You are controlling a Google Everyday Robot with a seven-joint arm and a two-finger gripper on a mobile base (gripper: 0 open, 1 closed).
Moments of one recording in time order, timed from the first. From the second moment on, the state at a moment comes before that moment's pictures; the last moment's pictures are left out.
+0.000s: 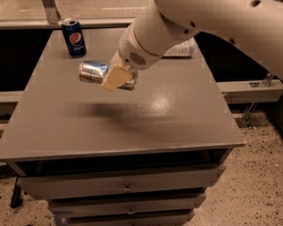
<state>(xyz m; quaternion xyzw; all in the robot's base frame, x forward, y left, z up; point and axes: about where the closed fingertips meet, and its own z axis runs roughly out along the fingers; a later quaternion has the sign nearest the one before) 0.542 0.063 0.926 -0.60 0.72 0.12 0.33</state>
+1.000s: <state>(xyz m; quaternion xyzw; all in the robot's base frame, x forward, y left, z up) 0.660 0.145 0.919 -0.69 0.63 0.05 0.35</state>
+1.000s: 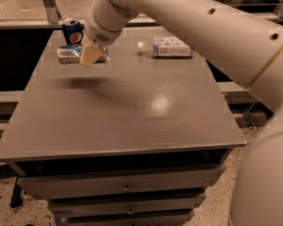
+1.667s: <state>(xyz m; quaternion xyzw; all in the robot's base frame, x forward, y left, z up) 0.718 0.173 0.875 -0.72 0.61 0.02 0.33</state>
